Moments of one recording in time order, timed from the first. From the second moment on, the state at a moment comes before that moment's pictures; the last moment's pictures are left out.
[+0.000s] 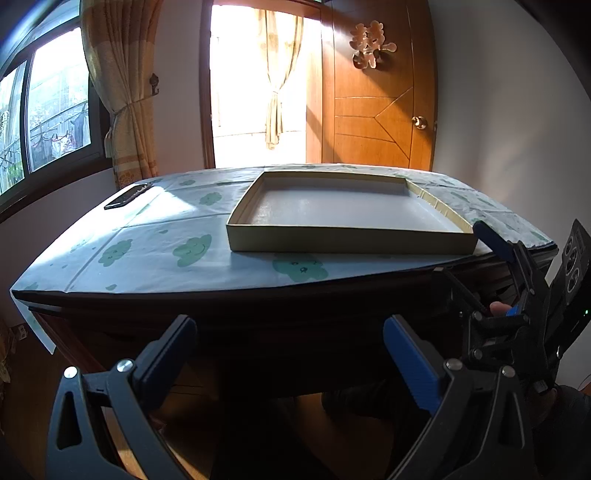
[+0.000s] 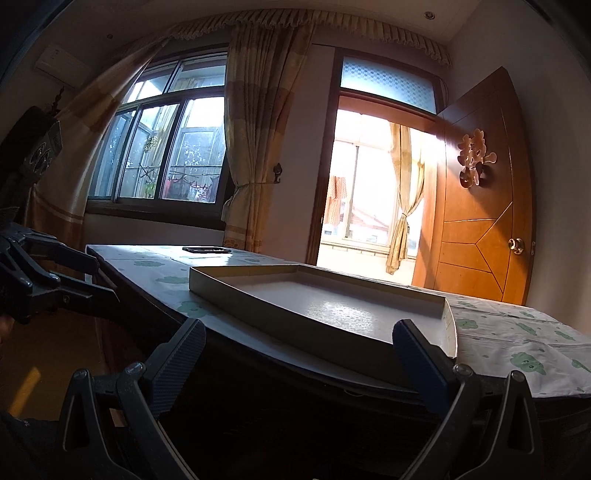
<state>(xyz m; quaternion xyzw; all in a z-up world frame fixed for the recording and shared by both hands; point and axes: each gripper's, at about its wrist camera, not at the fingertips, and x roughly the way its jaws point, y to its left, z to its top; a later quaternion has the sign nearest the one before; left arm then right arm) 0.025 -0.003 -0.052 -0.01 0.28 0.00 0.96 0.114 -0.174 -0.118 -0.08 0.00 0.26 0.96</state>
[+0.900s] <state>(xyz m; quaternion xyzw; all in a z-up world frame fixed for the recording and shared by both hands) 0.026 -0.003 -0.052 -0.01 0.28 0.00 0.96 0.131 -0.200 -0.144 -0.11 -0.08 0.24 0.96</state>
